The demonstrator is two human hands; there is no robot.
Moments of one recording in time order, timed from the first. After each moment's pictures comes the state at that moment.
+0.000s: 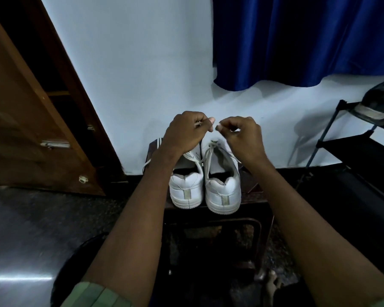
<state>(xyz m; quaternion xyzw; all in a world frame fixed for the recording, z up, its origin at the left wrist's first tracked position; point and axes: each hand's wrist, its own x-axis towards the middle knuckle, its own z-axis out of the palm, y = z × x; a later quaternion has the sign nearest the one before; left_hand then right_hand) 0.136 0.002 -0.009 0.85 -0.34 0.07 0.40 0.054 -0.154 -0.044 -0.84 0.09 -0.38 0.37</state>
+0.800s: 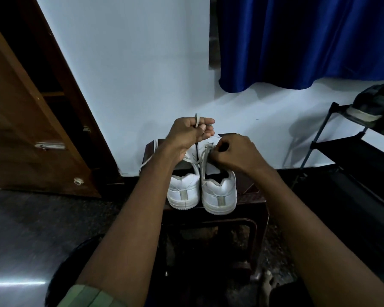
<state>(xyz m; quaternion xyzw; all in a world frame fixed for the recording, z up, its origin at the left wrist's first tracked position) 0.132 -0.009 -0.015 0.68 -0.23 -0.18 0.67 0.034 -0.149 -0.045 -0.94 0.11 -0.20 0.24</state>
